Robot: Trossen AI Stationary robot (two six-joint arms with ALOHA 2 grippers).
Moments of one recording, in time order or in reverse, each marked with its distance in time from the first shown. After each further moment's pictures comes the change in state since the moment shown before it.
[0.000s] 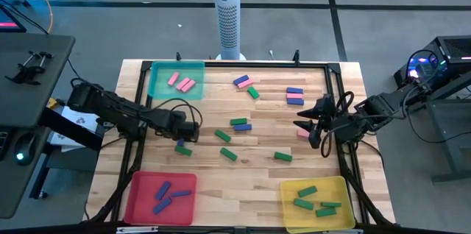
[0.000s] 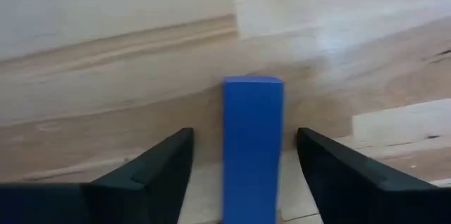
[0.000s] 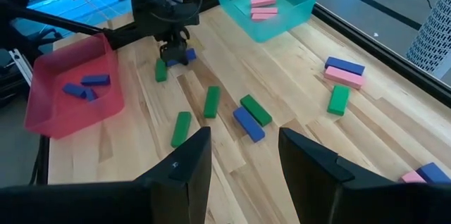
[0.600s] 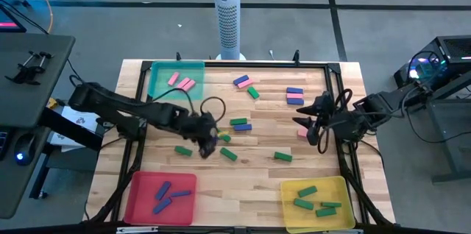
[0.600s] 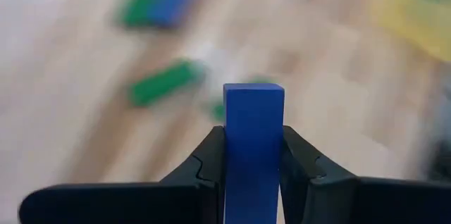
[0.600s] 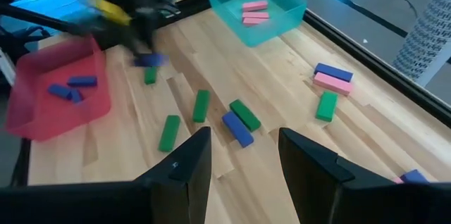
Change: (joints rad) left arm -0.112 -0.002 0.507 -0.014 0.048 0.767; right arm -0.050 0.000 -0.001 0.006 -0.004 -0.063
